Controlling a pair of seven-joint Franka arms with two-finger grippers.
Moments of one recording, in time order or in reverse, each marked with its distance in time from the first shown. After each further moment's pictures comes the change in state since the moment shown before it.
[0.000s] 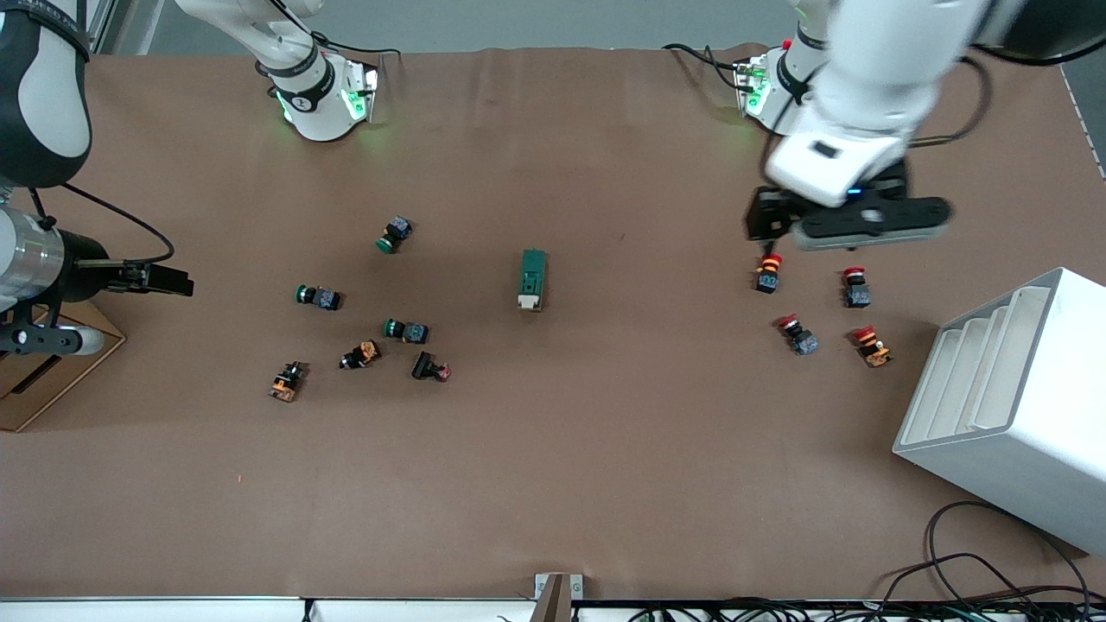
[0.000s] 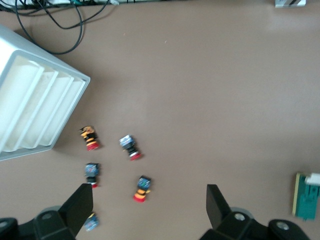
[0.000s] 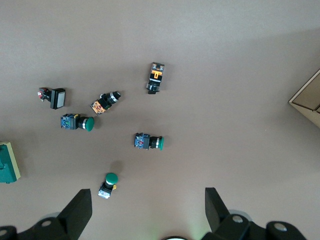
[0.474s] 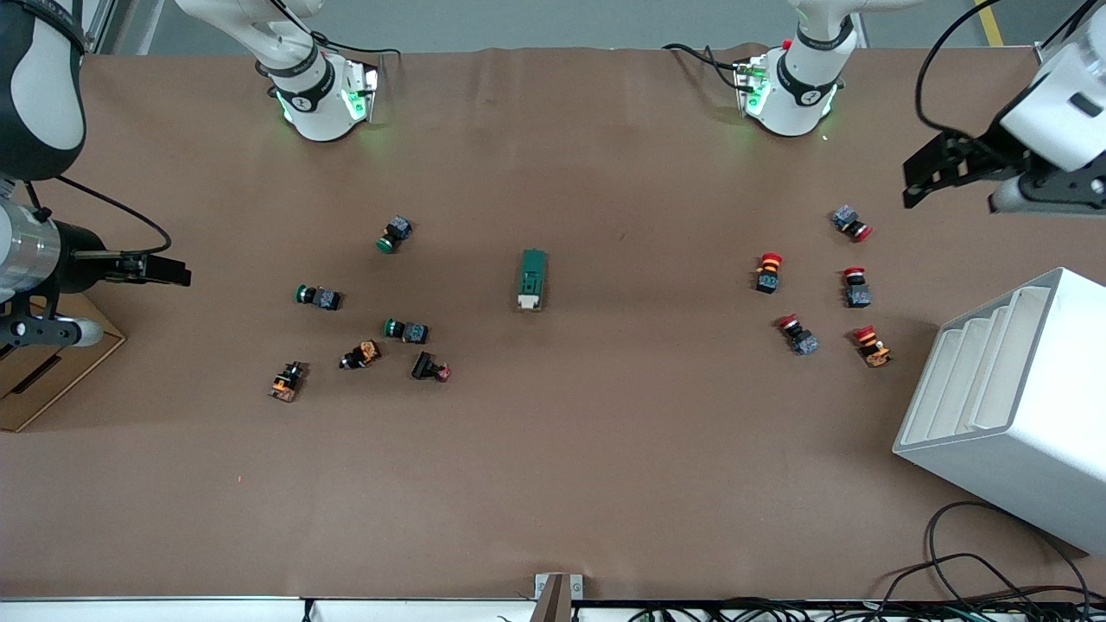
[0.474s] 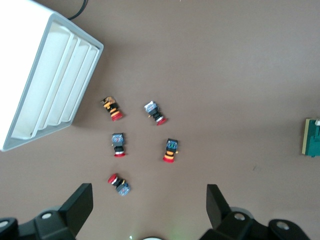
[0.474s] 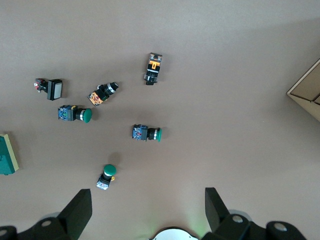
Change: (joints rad) left arm -0.001 -0.116 0.281 -0.014 -0.189 -0.170 0.346; right arm -0.002 -0.006 -0.001 0.002 -0.005 -0.030 -0.002
